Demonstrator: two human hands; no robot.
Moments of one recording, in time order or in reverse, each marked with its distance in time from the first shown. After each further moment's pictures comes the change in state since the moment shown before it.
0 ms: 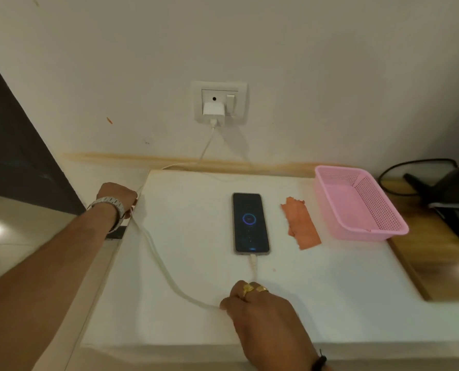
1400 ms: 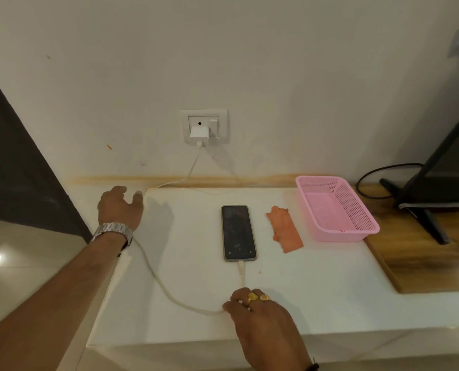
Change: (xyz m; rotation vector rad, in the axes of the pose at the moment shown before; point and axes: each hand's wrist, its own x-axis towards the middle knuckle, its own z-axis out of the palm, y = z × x) left_hand -0.081 0.028 -0.004 -0.014 0.323 0.301; right_hand -0.033 0.012 0.015 -0.003 0.376 -0.003
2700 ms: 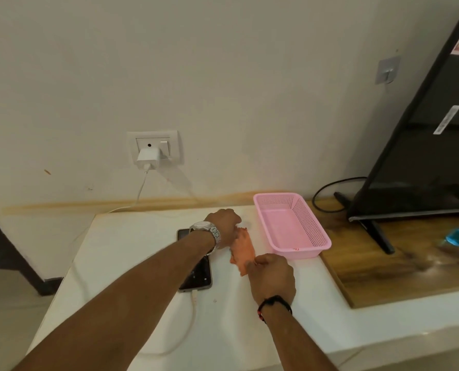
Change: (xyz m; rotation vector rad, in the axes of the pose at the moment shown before) left_hand -0.109 0.195 0.207 0.525 -0.729 0.875; right_hand 0.071 0.128 -0.024 0.430 0.355 1.102
